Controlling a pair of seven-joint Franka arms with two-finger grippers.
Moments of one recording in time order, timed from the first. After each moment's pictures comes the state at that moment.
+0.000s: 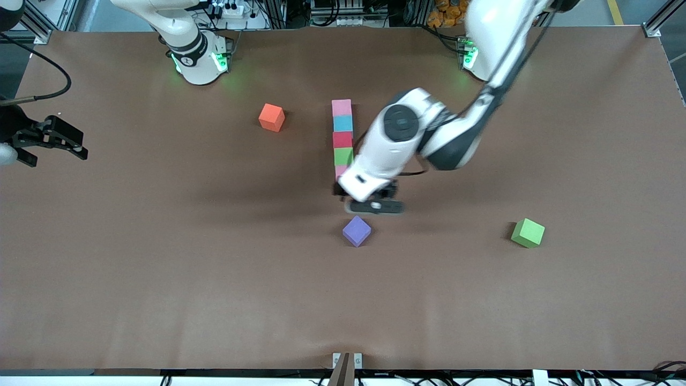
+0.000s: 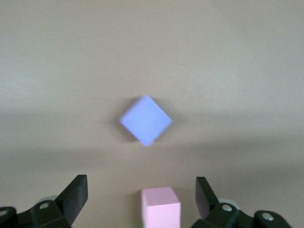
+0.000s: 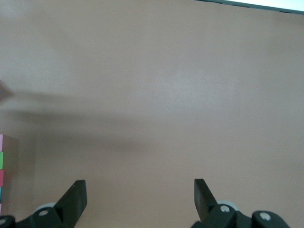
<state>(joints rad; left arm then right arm) -0.40 0.52 -0.28 -1.48 0.06 2.15 -0.73 0.04 0.06 -0.04 -1.47 0.02 1.59 -0.14</state>
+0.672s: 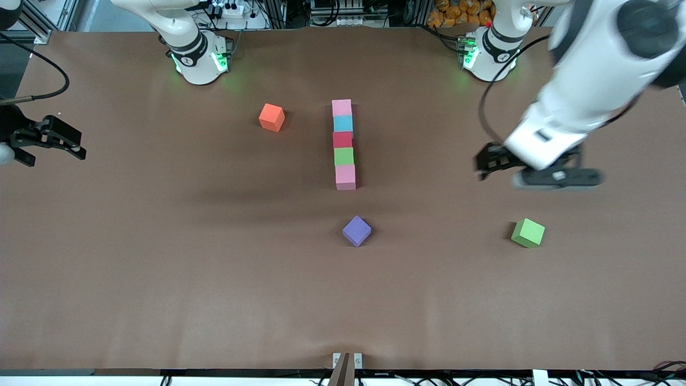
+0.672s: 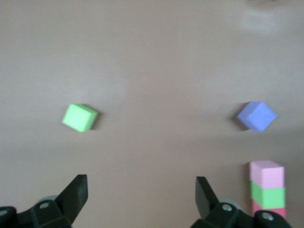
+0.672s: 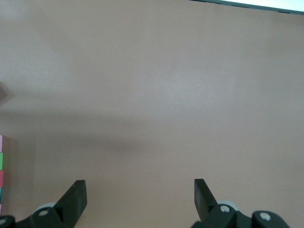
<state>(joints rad) -0.11 0.14 -0.20 -1.48 0.06 1.70 -0.27 0.04 0.06 -0.05 -1.47 0.02 1.59 -0.14</state>
